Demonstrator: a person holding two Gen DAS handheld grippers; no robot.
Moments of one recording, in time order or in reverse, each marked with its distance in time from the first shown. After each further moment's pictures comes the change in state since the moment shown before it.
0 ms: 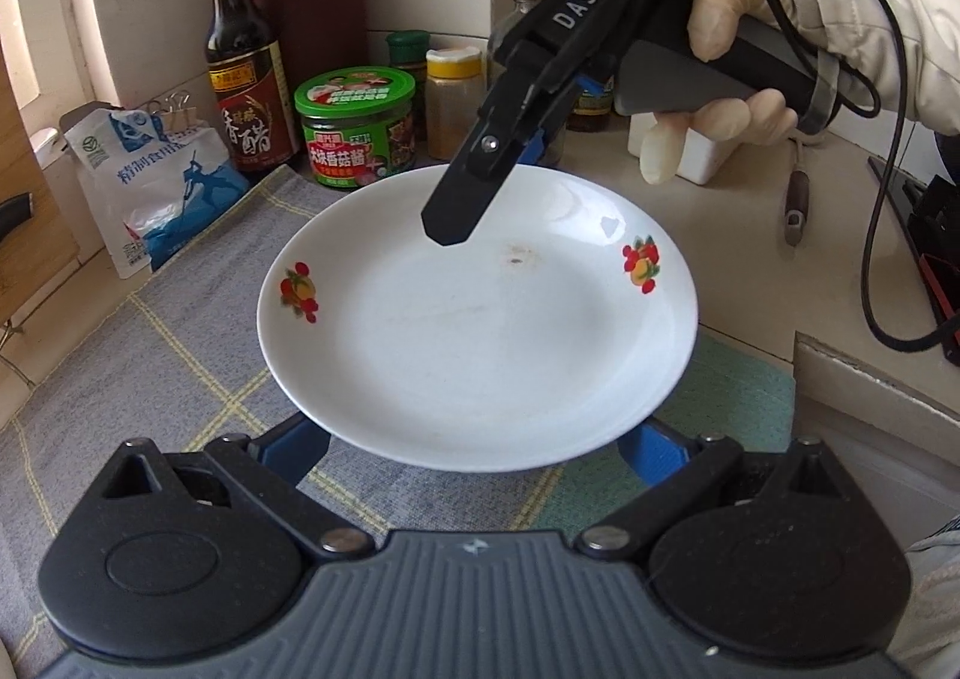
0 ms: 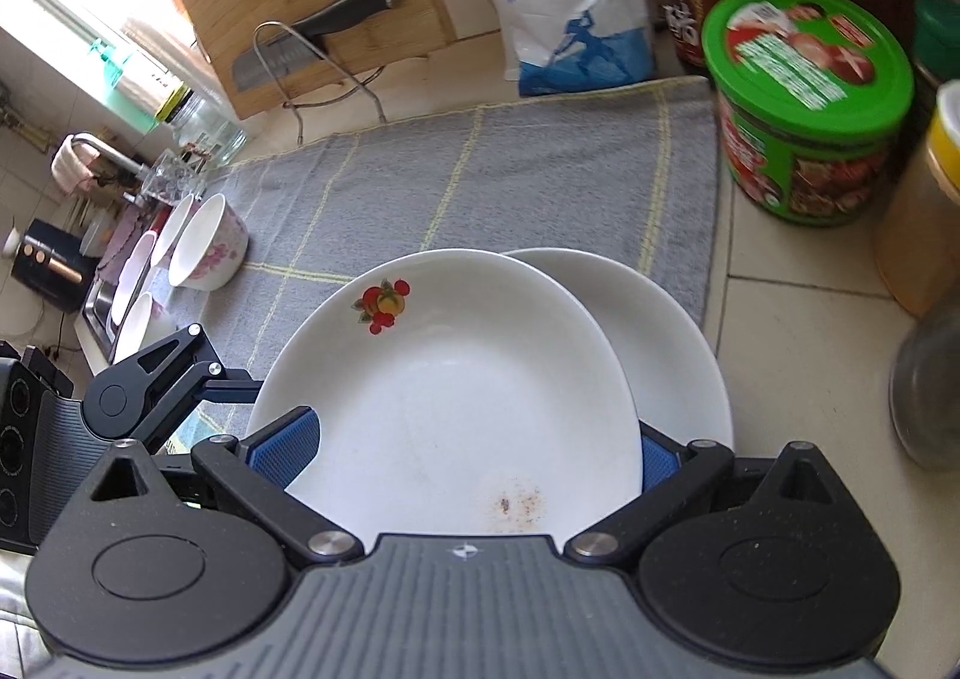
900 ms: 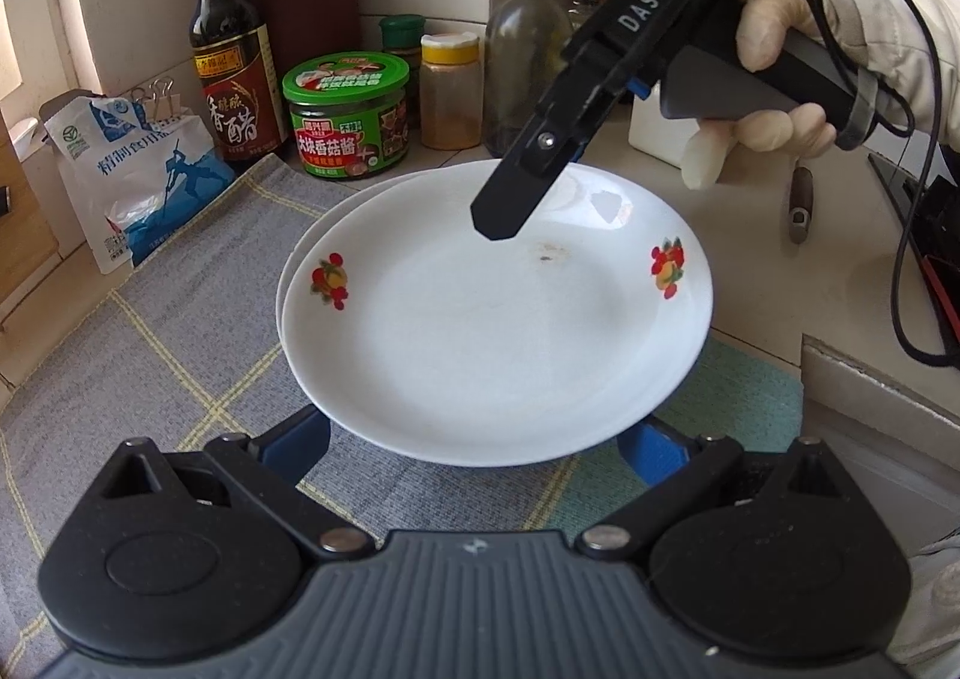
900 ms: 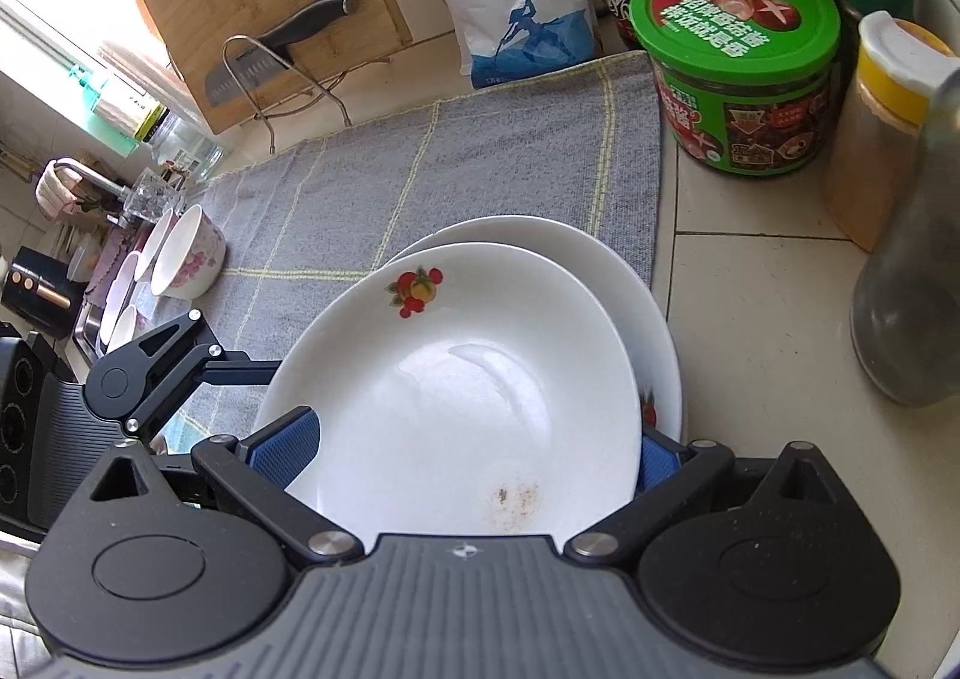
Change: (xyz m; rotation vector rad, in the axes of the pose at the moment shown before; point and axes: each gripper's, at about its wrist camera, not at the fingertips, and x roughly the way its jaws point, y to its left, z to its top) left arm 0.015 0.007 0.004 -0.015 0.023 -0.024; right arm -0.012 -0.012 -0.021 0.060 -0.029 -0.028
